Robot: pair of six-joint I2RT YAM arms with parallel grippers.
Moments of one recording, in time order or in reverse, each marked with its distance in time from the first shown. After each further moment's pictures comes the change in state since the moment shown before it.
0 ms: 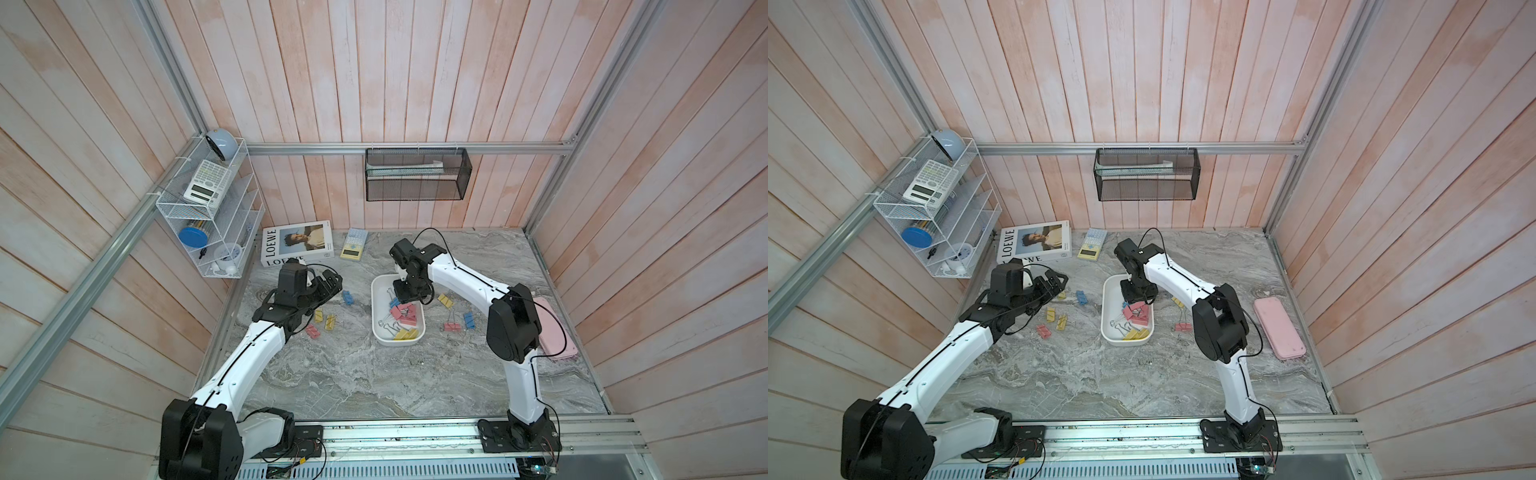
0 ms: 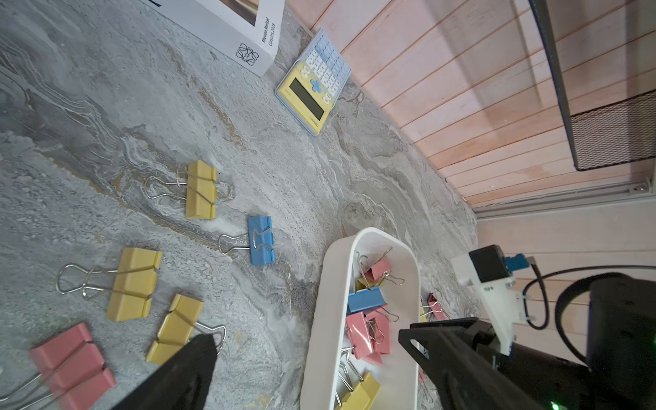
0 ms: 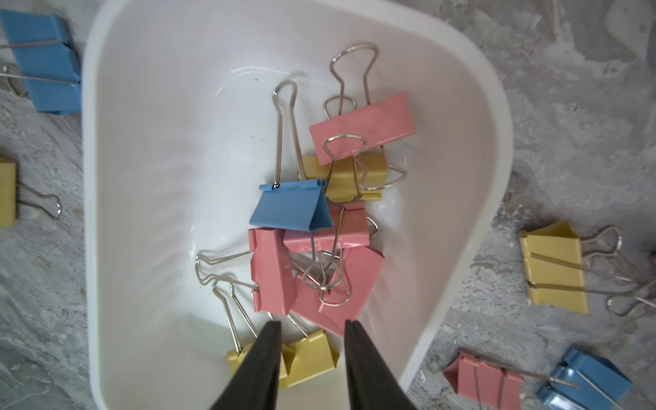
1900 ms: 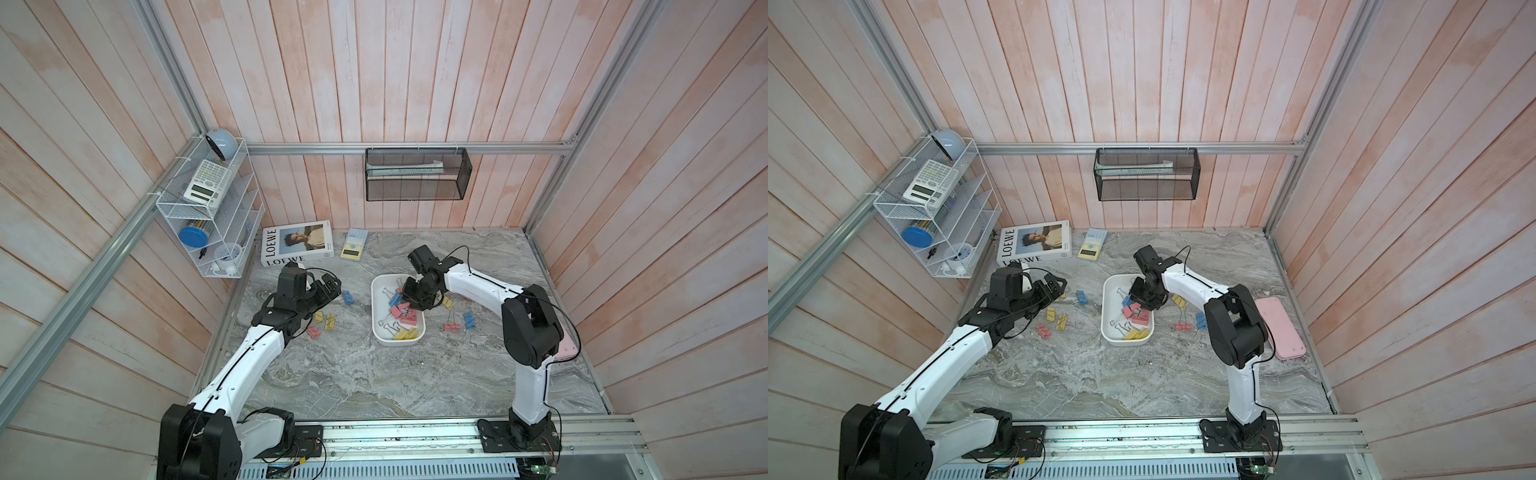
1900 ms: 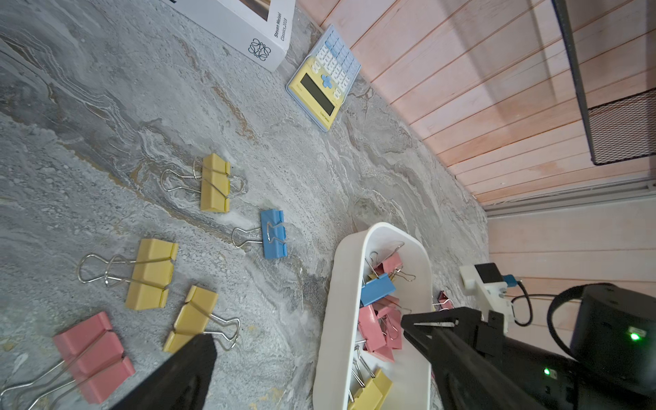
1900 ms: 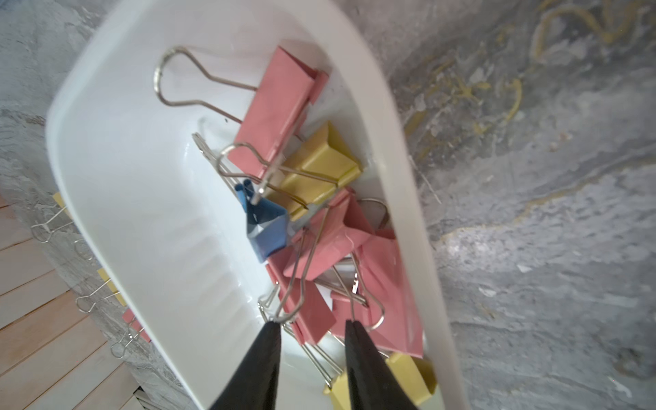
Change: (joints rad) left arm 0.001 -0.025 -0.040 -0.003 -0.008 0.013; right arm -0.077 -0.140 -0.336 0.329 -0.195 0.548
